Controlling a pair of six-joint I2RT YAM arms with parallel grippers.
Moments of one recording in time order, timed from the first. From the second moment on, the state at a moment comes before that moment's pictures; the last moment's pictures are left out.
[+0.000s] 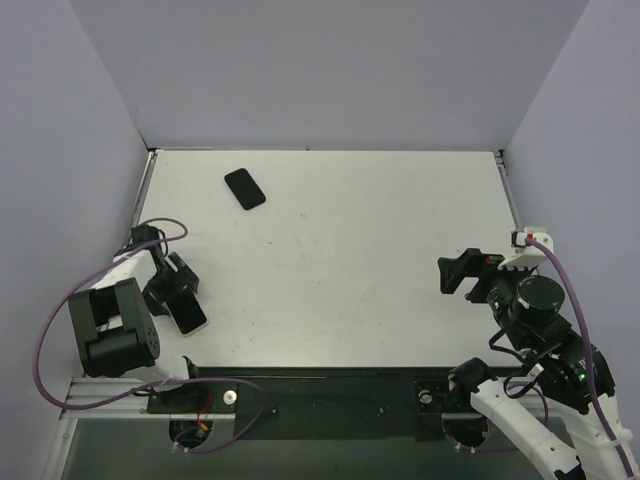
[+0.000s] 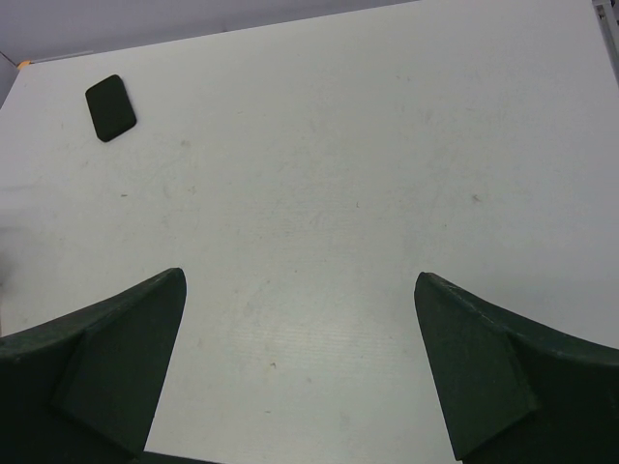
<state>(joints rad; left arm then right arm) 0.29 1.49 0.79 -0.63 -0.07 -0.49 0.49 0.47 0.98 -0.80 0.33 0.34</state>
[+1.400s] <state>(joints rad) -0.13 1.07 0.77 -0.59 -0.24 -0.64 0.49 0.75 0.97 -0.79 0.38 0.46</state>
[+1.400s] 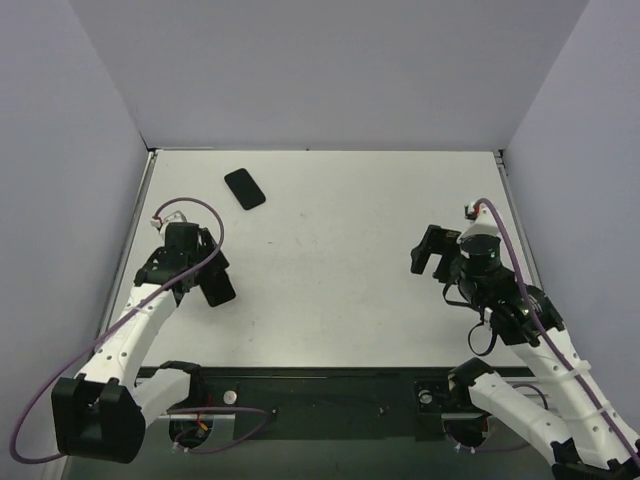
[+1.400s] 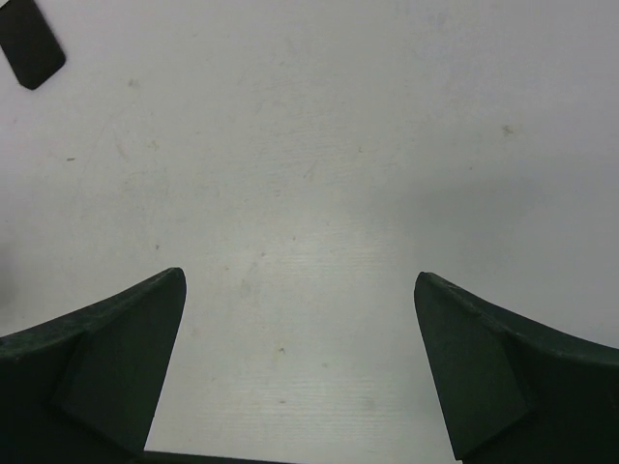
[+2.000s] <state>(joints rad) -0.53 1.02 0.75 -0.30 0.03 -0.83 0.99 1.11 0.66 0.00 0.09 0.58</state>
